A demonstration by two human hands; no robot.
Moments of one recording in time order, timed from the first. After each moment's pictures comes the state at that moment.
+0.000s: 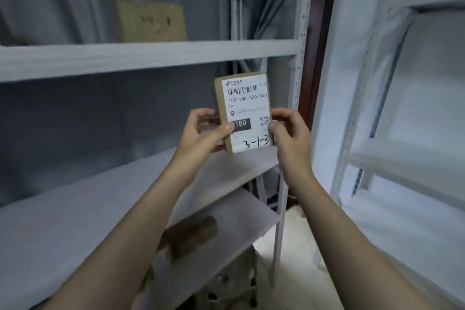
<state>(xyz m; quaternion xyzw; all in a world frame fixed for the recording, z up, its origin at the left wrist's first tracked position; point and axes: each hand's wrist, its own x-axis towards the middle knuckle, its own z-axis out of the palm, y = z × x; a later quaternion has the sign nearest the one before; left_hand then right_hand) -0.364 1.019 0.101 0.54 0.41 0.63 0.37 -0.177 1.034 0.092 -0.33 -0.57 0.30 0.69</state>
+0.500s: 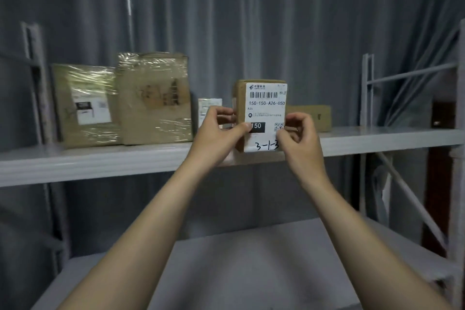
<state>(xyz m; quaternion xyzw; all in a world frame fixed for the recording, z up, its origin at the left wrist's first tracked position) -0.622 0.889 0.278 0.54 0.50 0.67 0.04 -0.468 0.986 0.250 -0.12 -0.66 0.32 0.66</state>
